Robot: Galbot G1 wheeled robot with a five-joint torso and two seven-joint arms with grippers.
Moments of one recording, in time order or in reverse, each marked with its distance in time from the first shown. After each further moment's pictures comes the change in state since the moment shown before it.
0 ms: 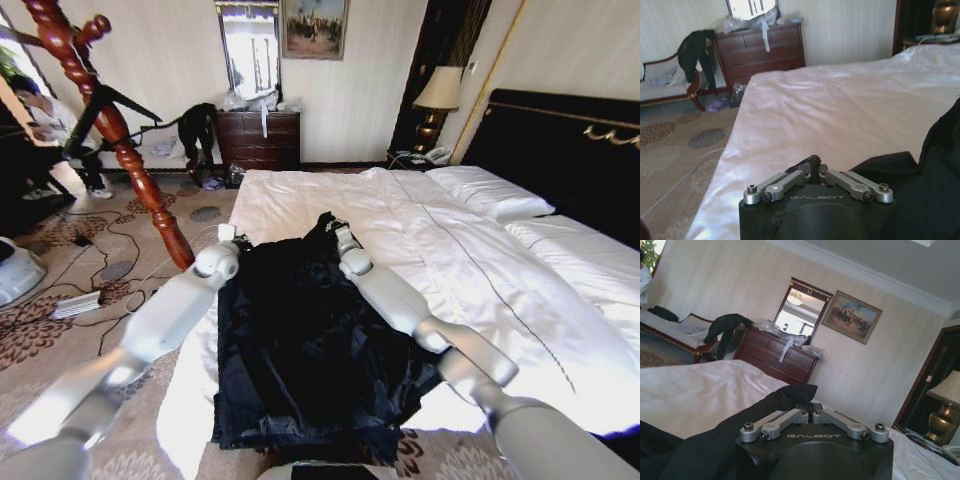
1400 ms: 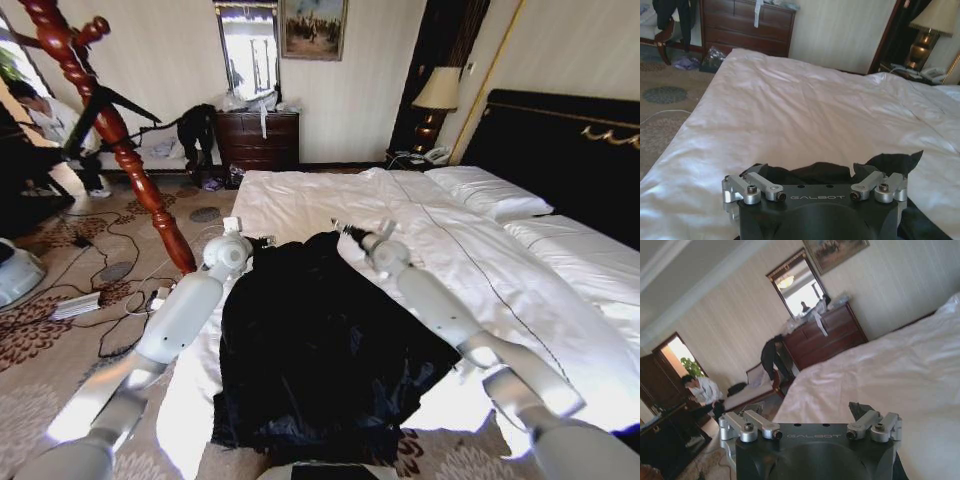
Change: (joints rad) left arm 0.109 0.028 -0.188 -0.296 -0.375 0.105 -0.175; right arm -0.091 -0.343 0.140 0.547 1.115 -0.232 -0.066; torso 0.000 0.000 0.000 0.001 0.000
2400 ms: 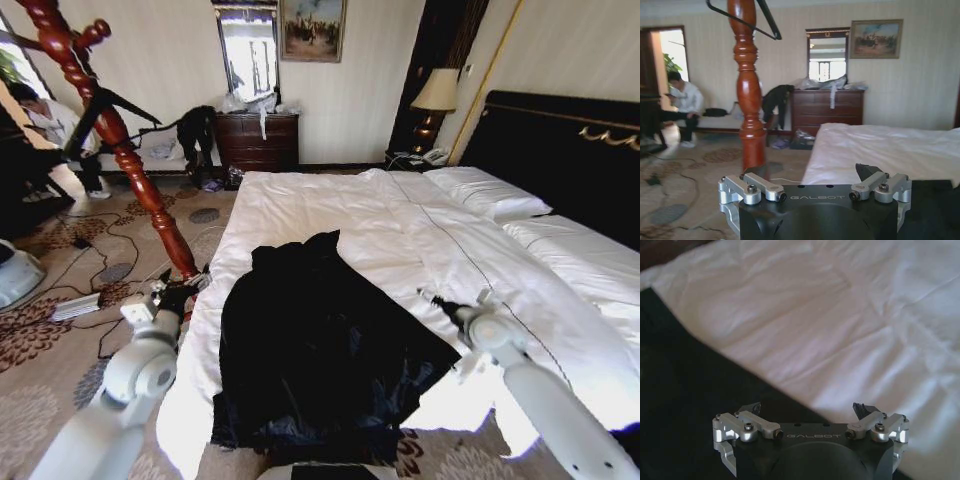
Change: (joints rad) left arm 1.033 0.021 -0.643 -0.652 0.641 -0.284 0.143; right arm -0.906 -0.228 0.669 0.370 -0.016 -0.395 0.231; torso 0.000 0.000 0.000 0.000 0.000
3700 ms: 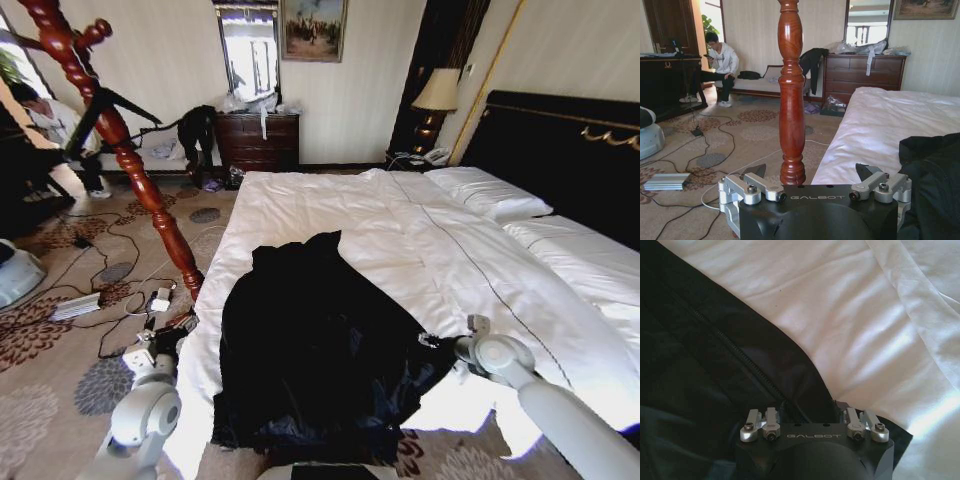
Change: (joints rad) left arm 0.129 -0.140 -0.038 0.050 0.025 -0.025 -0.027; right arm -0.145 -0.106 0.006 0.025 0.041 -0.128 0.036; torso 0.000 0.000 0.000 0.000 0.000
